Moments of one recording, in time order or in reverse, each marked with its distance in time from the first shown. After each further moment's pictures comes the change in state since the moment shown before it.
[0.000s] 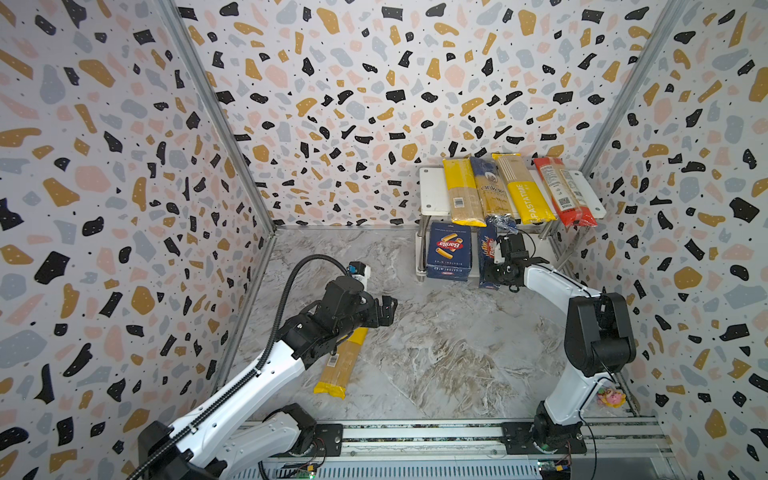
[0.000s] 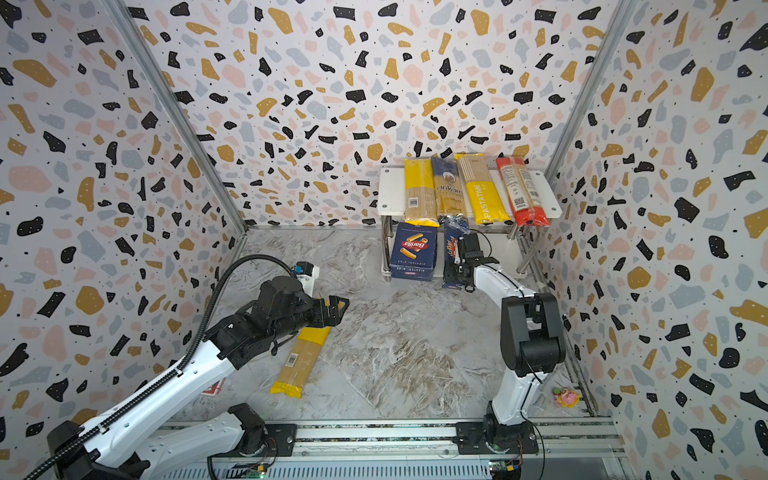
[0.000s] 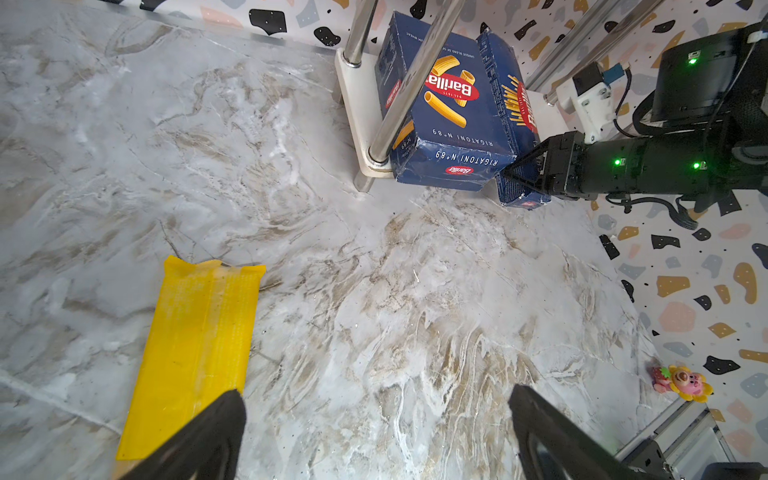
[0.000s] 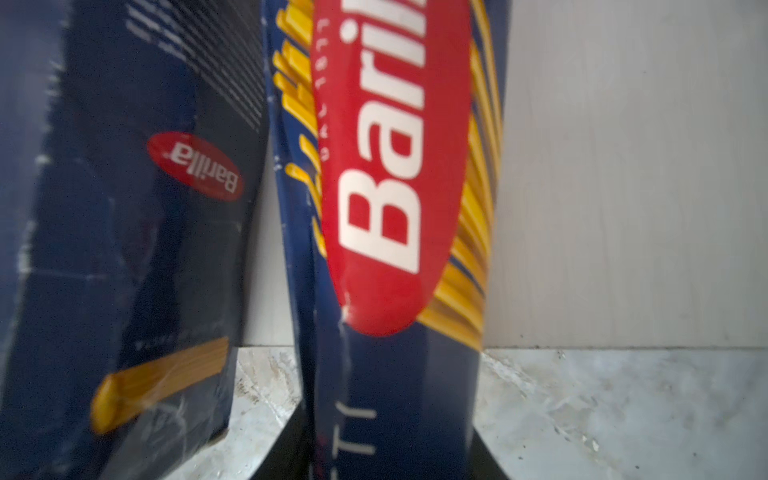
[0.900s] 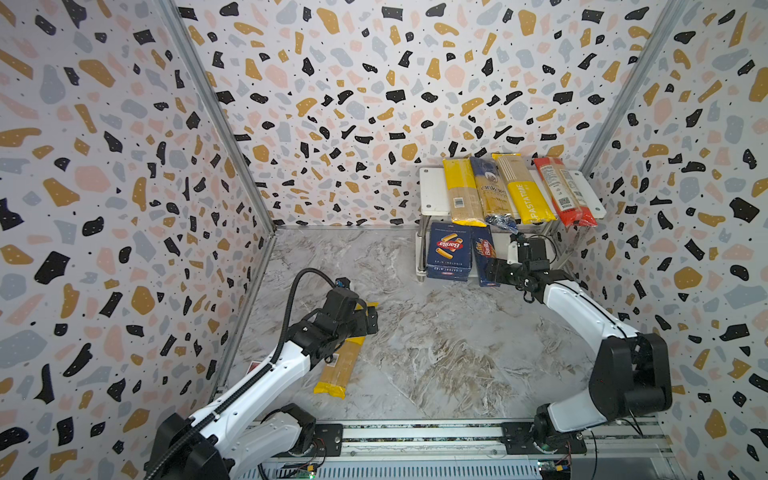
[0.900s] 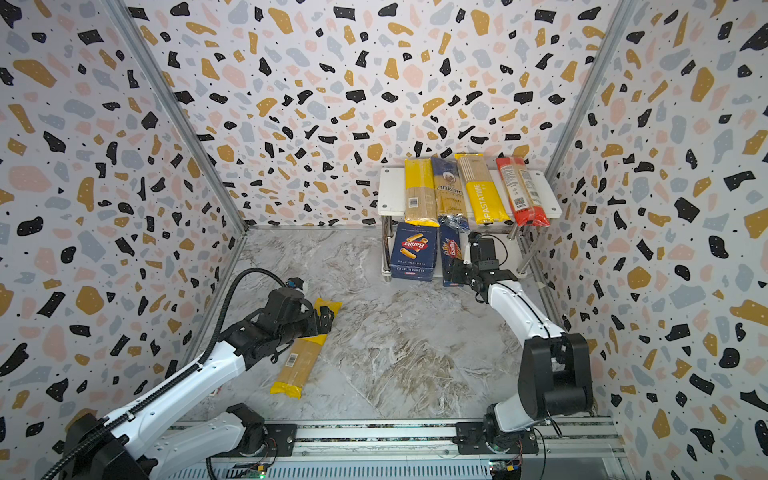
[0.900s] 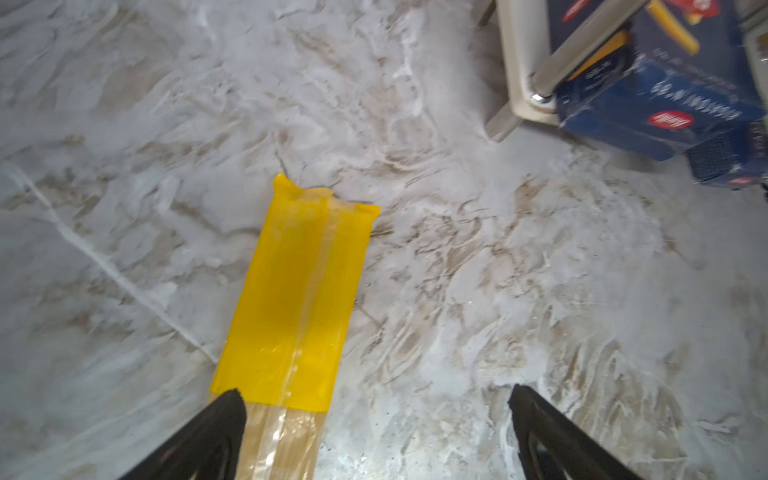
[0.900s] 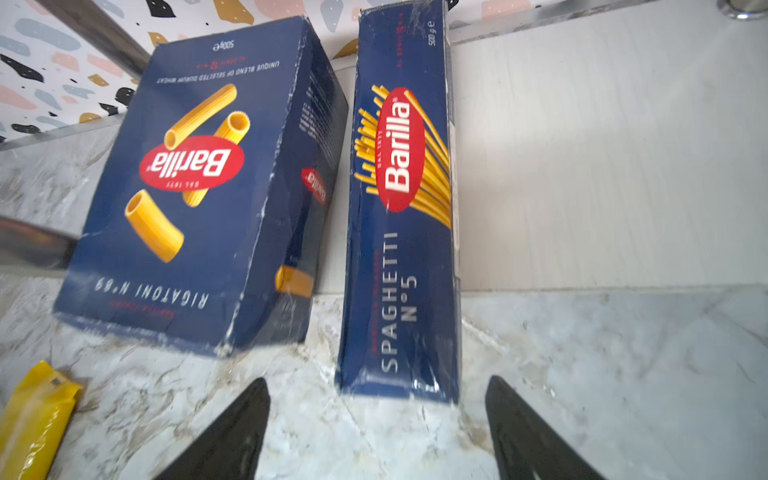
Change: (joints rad) left arm 0.123 0.021 -0.212 0.018 -0.077 -0.036; right arm -0.003 -0.349 -0.214 0.054 -0.050 0.006
